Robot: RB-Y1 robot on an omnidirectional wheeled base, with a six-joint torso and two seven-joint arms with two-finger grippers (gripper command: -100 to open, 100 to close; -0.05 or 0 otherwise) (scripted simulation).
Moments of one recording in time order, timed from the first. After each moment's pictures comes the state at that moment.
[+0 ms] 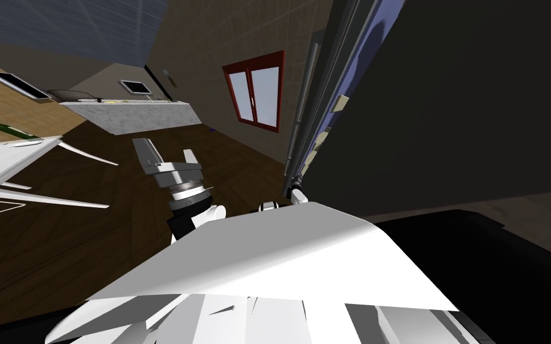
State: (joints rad) left arm 0.48 -0.03 -0.02 -2.40 0.05 -0.45 -0.04; right arm 0.10 -0.19 0.28 -1.43 1.44 0.69 0.86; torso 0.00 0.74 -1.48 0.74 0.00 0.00
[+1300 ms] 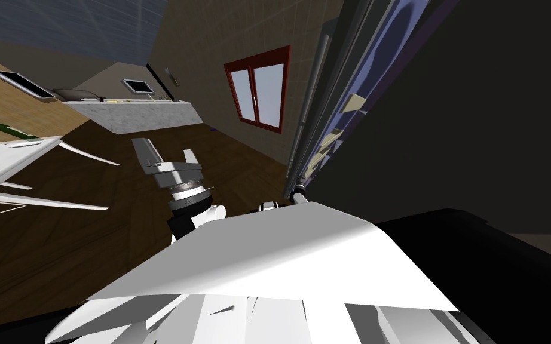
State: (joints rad) left arm 0.48 -0.03 -0.02 -2.40 0.05 -0.45 -0.04; right arm 0.18 -0.26 0.33 -1.49 1.68 0.80 1.03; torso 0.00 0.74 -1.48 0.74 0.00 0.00
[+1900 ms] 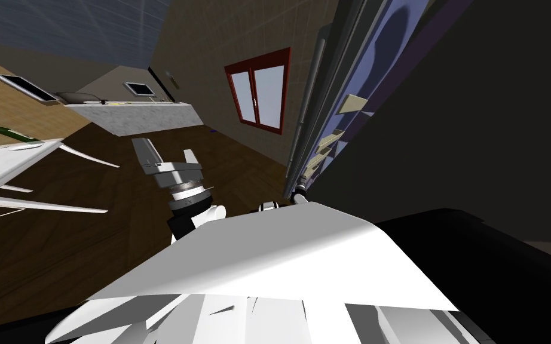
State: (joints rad) left arm 0.48 -0.03 -0.02 -2.40 0.05 -0.45 -0.04; right arm 0.21 -0.26 0.33 -1.51 1.70 0.82 1.07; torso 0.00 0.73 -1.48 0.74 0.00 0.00
